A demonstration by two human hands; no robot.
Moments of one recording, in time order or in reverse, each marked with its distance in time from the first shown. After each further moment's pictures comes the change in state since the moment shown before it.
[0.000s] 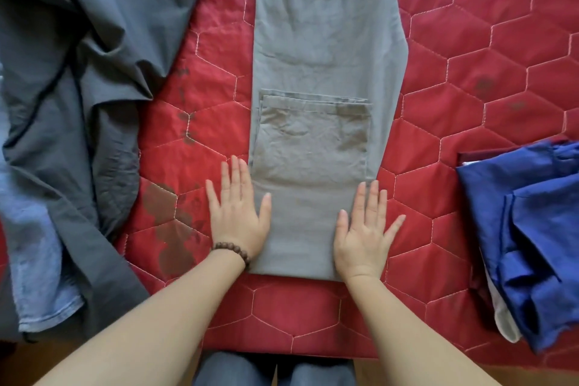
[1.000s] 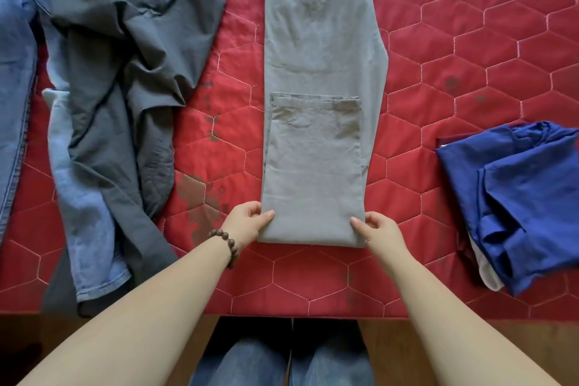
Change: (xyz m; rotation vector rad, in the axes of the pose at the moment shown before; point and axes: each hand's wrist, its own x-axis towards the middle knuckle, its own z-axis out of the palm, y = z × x) left_hand -0.041 -0.036 -0.035 -1.046 -0.559 -0.347; right_hand -0.037 0.030 -0.046 0.983 -0.434 0.408
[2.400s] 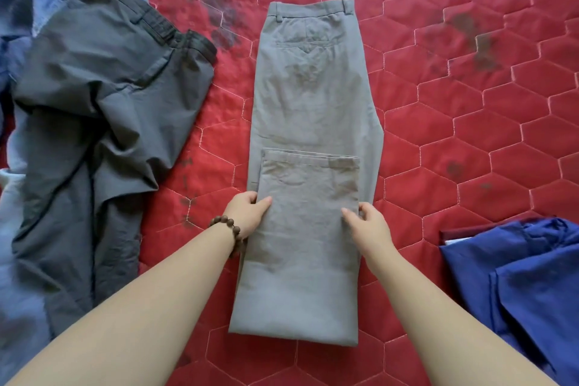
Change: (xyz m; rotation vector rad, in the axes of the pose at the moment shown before) left_hand 0.134 0.146 -0.013 0.271 0.167 0.143; right_hand 0.141 -0.133 0.008 -0.125 0.116 -0.170
